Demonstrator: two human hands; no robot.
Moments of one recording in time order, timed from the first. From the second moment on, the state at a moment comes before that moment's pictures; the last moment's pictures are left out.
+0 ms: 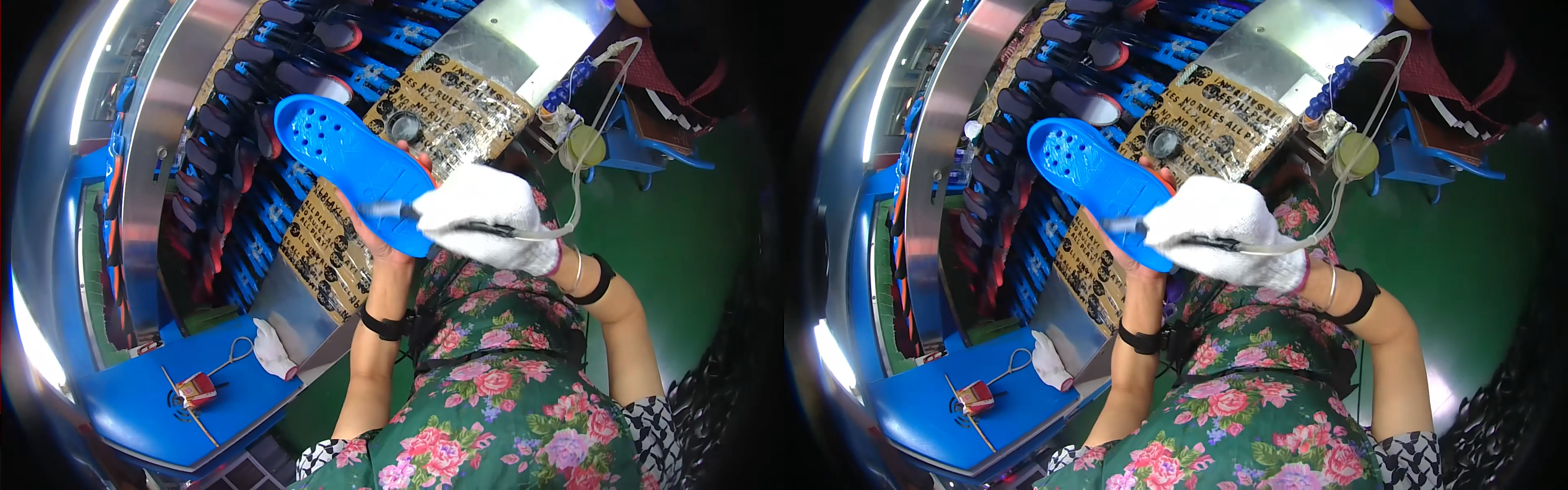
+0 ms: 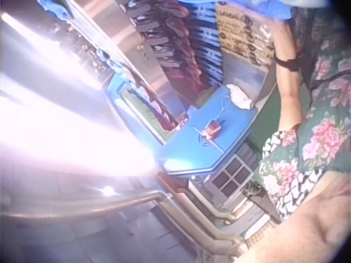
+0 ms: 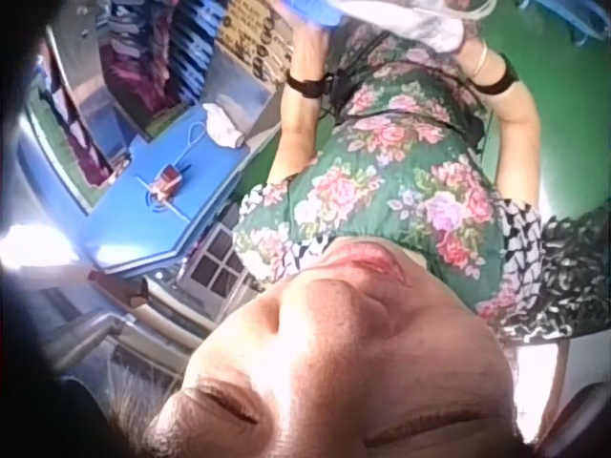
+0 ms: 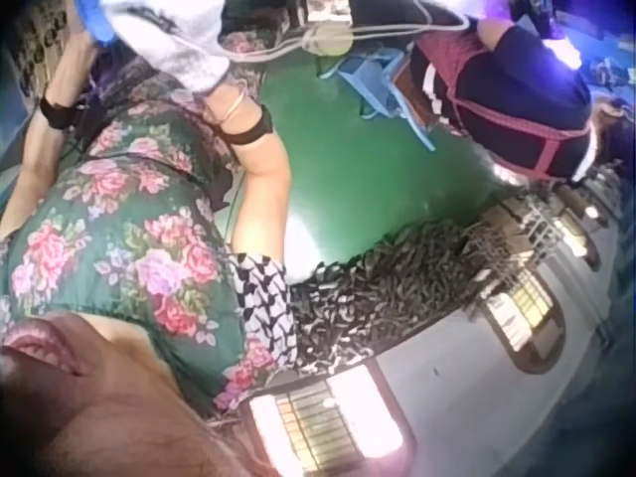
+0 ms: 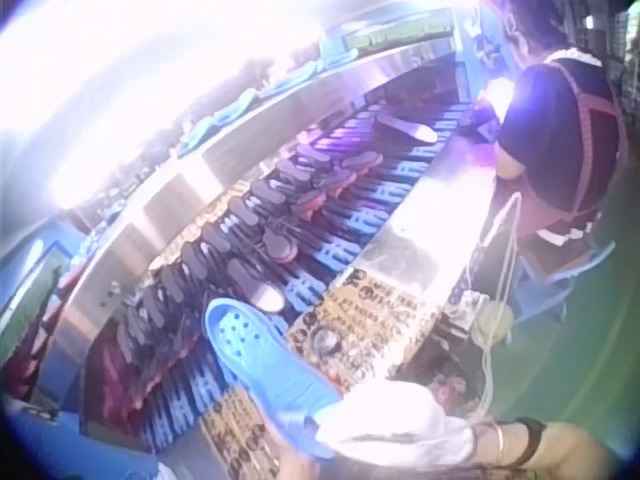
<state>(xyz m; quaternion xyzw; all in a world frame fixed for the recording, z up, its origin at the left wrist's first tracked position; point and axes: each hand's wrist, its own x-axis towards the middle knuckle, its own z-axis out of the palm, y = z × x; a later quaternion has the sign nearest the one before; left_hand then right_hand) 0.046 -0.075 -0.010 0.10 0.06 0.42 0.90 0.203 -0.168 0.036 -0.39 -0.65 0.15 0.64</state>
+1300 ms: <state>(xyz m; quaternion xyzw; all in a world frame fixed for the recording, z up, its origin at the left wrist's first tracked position) 0.015 -0.016 0.004 0.26 0.05 0.16 0.95 0.198 -0.191 0.038 -0.35 -0.69 0.24 0.58</state>
